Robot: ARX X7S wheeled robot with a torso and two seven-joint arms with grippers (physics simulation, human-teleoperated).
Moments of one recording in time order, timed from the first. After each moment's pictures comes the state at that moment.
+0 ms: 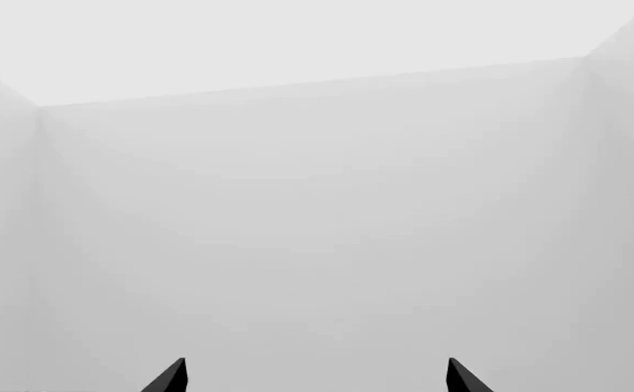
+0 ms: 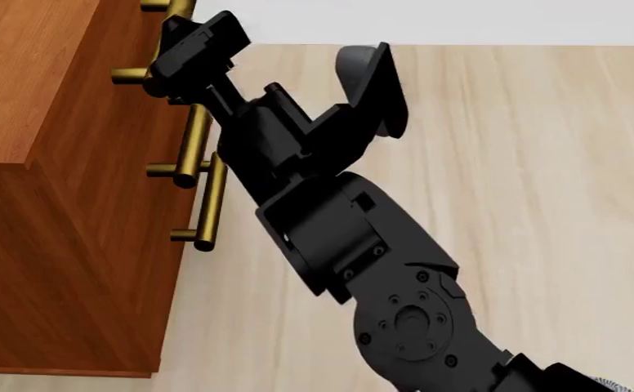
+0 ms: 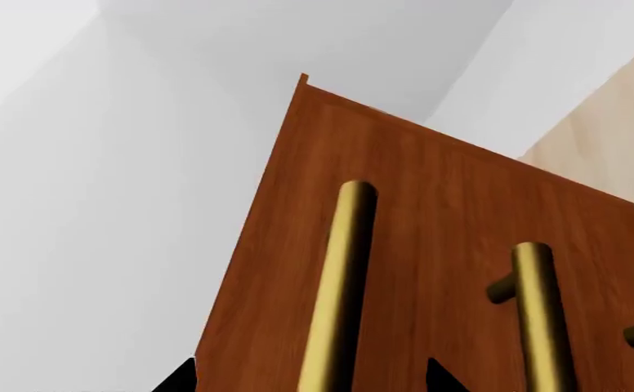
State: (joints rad) left arm -0.98 -0.44 0.10 0.67 -0.53 -0.77 -0.29; right arm 1.20 0.27 -1.03 0.28 2.14 -0.15 0.21
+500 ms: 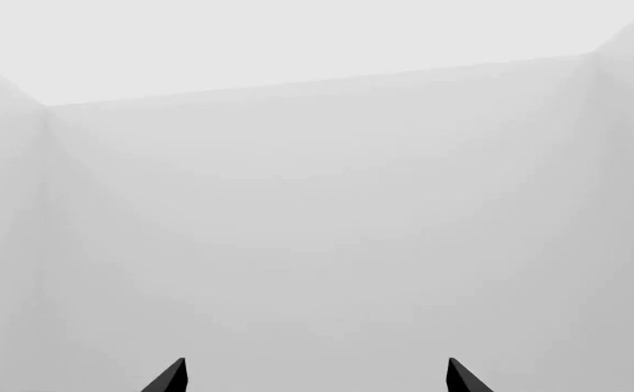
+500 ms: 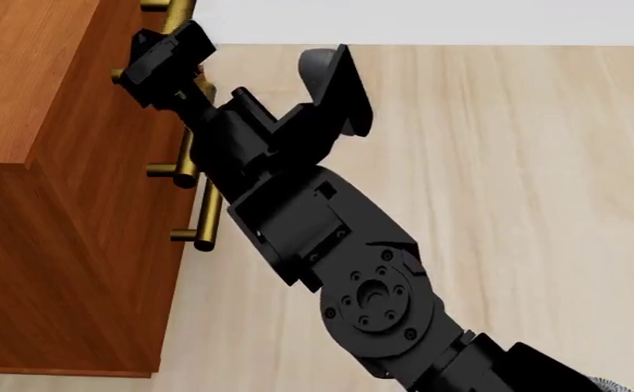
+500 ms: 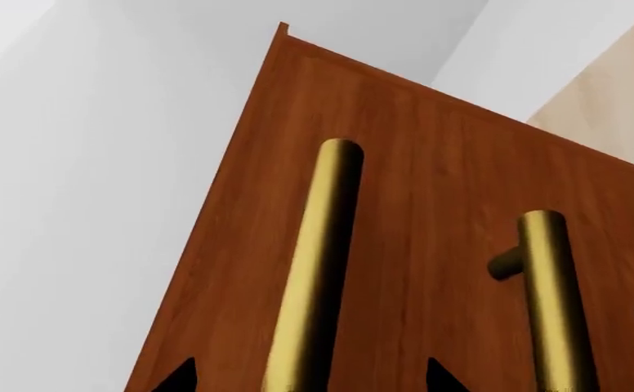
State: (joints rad) left arm -0.96 -0.46 0.09 0.66 -0.53 -0.75 -0.29; right arm 1.25 0.17 -1.07 0.46 2.16 -0.08 0.15
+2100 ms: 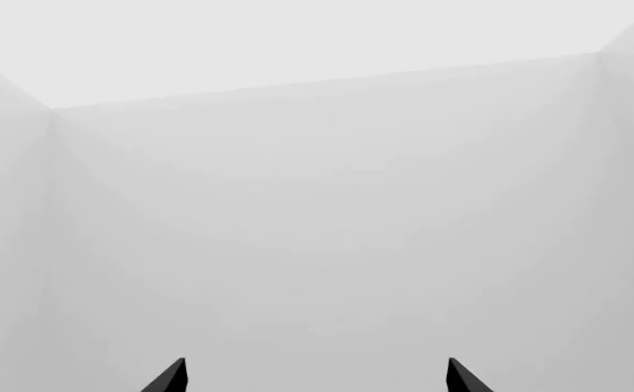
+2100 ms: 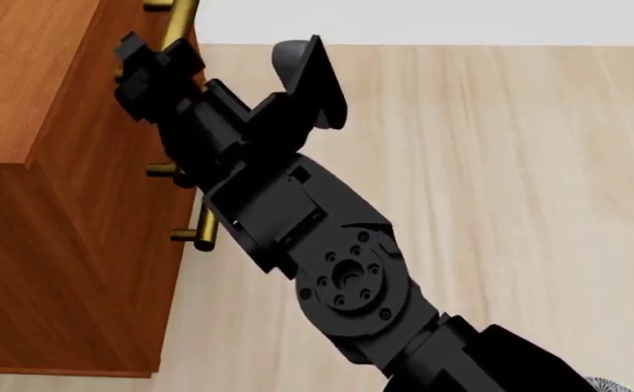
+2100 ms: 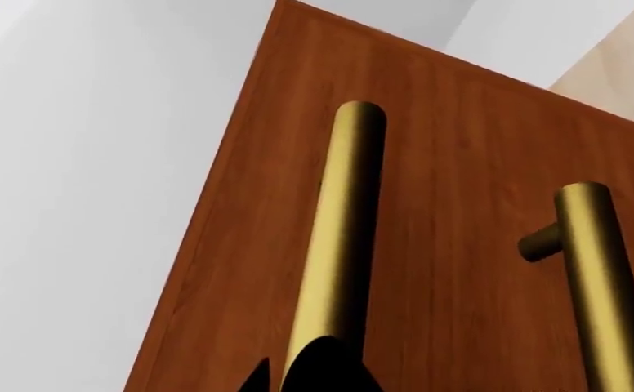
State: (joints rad) left arm -0.97 -0.48 0.10 0.67 -0.55 -0.75 -0.31; right arm 1.29 0.11 -1.08 0.53 2.20 -0.04 0.14
